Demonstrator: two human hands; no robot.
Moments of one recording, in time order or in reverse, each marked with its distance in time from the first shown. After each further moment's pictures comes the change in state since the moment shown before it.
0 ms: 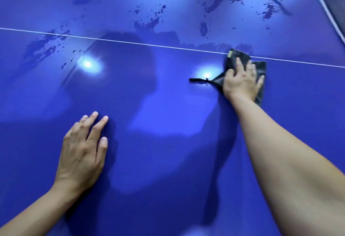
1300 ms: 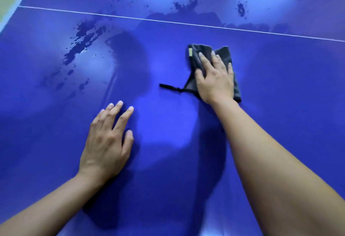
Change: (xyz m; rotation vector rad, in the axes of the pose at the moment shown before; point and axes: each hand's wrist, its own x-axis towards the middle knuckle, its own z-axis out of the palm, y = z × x) left_hand -0.044 -0.109 -0.034 -0.017 -0.016 0.156; right_hand -0.190 -0.146 0.046 -0.011 -0.096 -0.367
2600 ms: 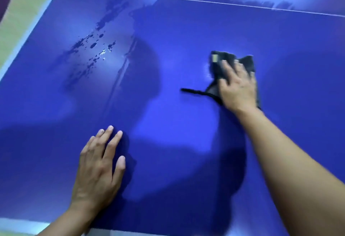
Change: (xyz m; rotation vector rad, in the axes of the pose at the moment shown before) left_hand -0.223 0.013 -0.026 0.022 -0.019 -0.125; right_hand -0.160 0.049 -0.026 -0.009 -0.021 0.015
